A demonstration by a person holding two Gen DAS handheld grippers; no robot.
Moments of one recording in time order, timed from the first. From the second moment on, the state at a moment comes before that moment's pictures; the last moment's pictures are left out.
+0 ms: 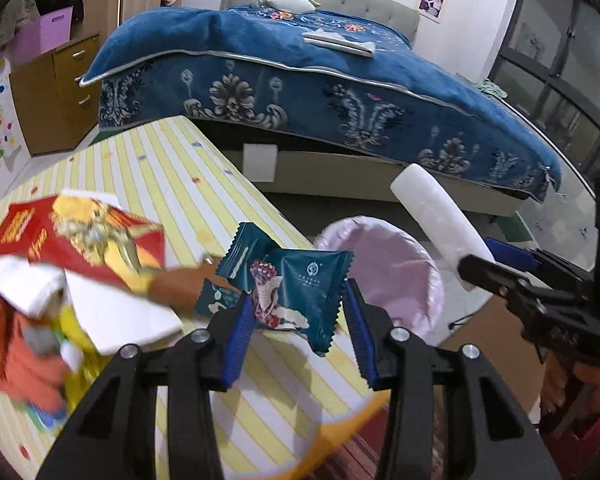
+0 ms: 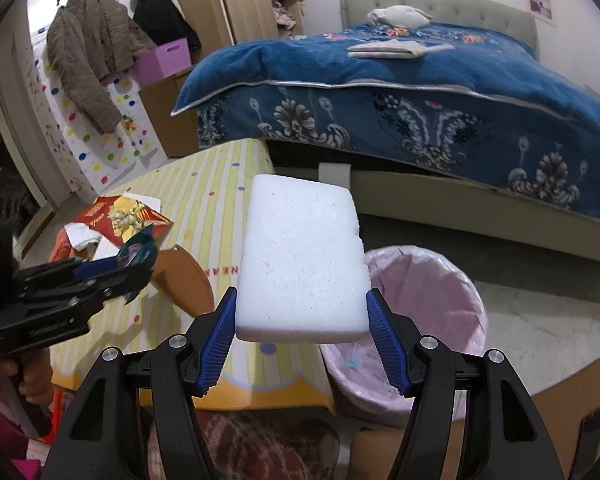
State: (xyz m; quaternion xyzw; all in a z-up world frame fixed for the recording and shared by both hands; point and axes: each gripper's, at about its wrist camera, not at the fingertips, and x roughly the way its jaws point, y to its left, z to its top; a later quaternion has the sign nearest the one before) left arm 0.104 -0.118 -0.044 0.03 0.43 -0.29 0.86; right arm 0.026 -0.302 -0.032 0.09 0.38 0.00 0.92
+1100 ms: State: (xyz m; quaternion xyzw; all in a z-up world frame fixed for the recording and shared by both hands) left arm 0.109 -0.282 -0.079 0.09 0.43 -0.39 0.81; right arm 0.010 -0.414 -0.093 0.13 0.42 -0.10 0.89
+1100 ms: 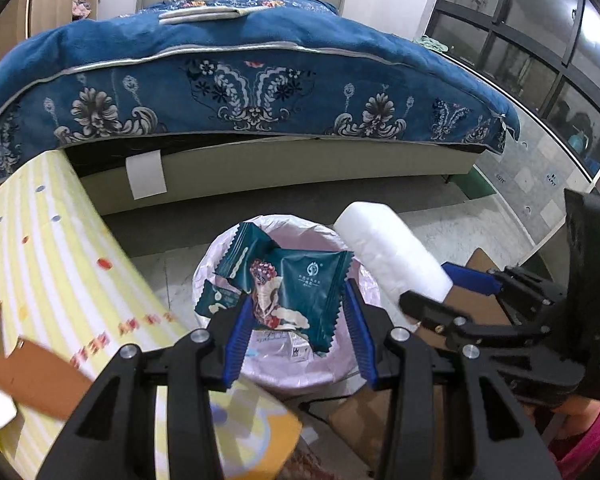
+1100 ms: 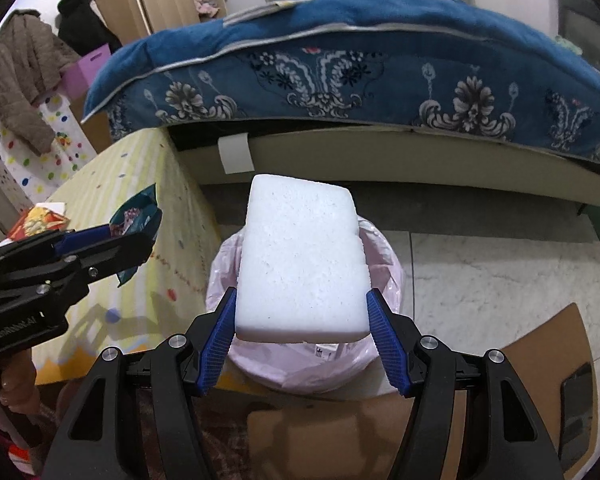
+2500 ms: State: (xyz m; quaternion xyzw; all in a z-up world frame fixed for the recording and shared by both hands) left arm 0.122 -0.281 -0.093 0.12 0.46 -0.42 0.77; right arm -0.016 -0.444 -0.105 0.16 0.41 -0.15 0.88
